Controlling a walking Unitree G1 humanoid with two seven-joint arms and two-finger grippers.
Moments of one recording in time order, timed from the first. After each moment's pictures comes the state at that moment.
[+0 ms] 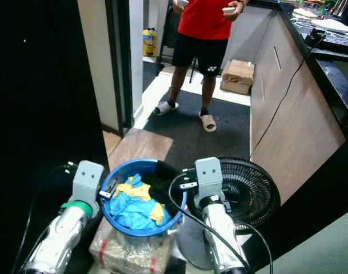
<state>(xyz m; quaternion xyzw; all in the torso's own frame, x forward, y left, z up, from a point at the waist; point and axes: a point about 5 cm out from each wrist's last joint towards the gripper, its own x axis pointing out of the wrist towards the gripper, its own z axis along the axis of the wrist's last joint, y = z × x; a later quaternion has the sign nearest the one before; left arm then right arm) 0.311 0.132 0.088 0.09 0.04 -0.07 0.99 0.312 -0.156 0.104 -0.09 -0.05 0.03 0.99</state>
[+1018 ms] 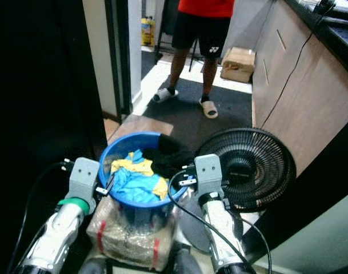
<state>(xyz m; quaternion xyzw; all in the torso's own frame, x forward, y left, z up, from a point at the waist) 0.315 0.140 0.092 0.10 0.03 -0.05 0.99 0.317 -0.155 0.107 -0.08 -0.05 0.03 0.99</state>
